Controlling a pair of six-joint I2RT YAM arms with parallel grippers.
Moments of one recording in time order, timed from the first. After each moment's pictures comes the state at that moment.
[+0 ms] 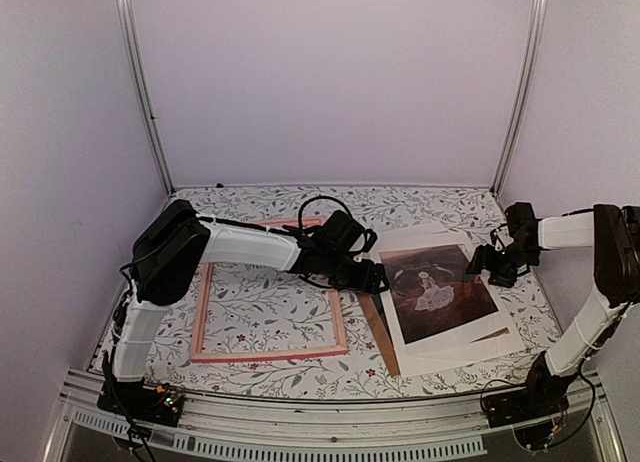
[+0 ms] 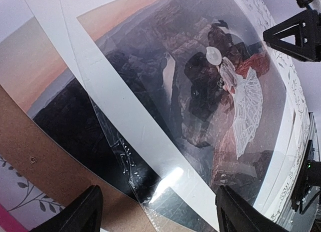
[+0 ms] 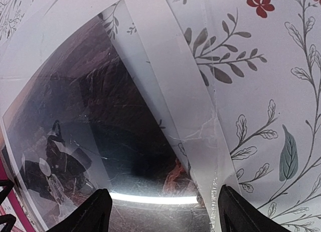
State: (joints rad) left arm -0.94 2.27 1.62 -0.17 0.20 -0.56; right arm -0.02 1.64 0.86 -0.40 -0.24 0.33
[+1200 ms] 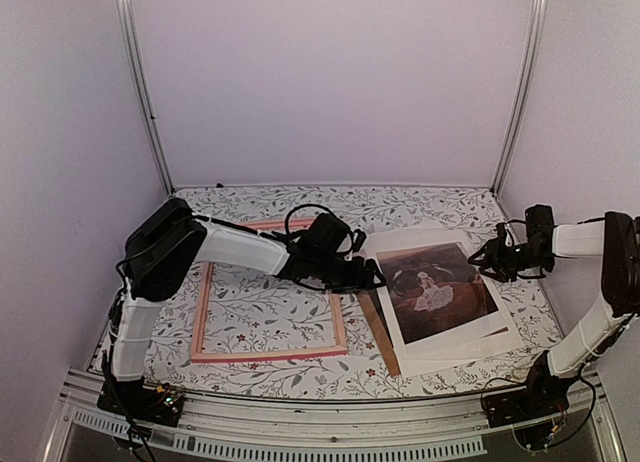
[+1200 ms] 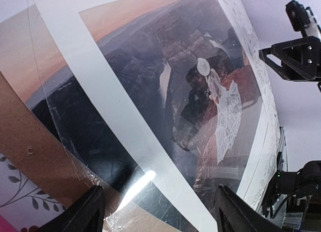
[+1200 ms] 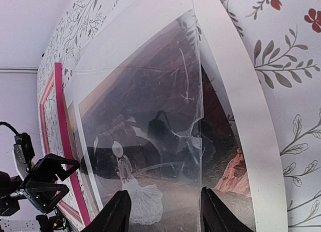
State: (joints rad) left arm -0.90 2.24 1.48 0.03 0.31 -0.72; right arm -0.14 1.56 0.78 -0.28 -0.64 0.35
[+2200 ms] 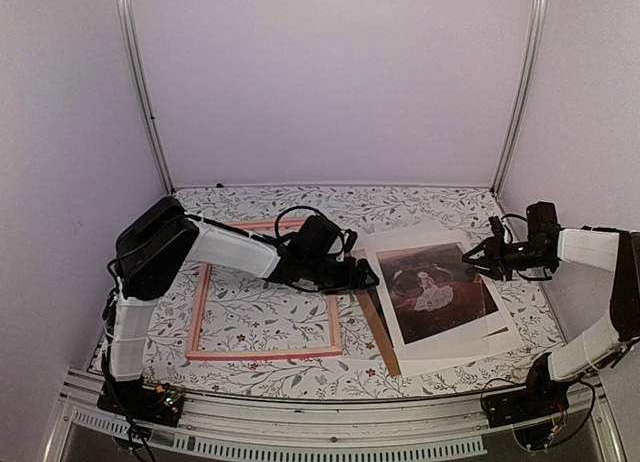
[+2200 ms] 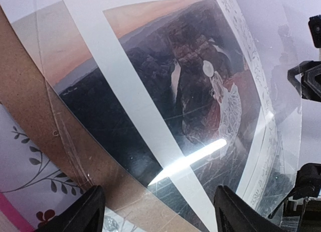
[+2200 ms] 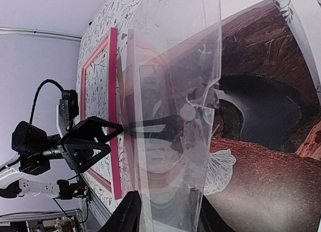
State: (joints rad) left arm -0.88 2.18 1.37 0.11 0.30 -0.74; right arm -0.09 1.41 0.74 -0.35 -0.85 0.32
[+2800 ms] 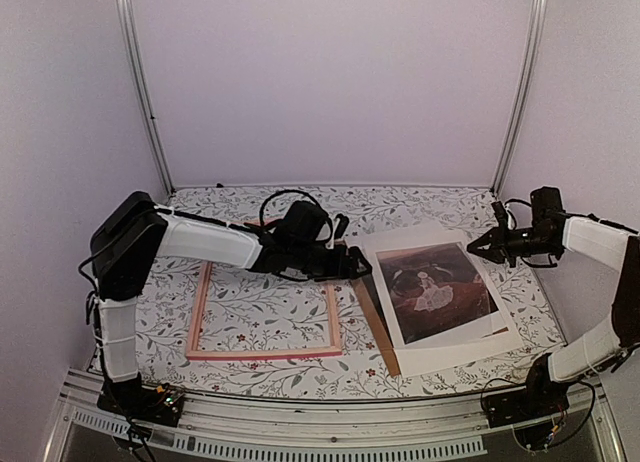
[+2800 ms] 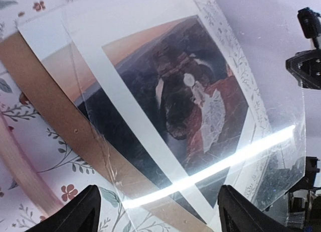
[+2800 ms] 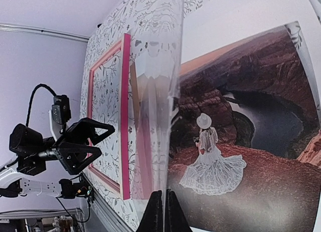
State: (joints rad) left arm -0.87 2.06 1.32 0.06 0.28 -0.67; right arm -0.09 1.38 0.84 -0.46 -0.85 0.30
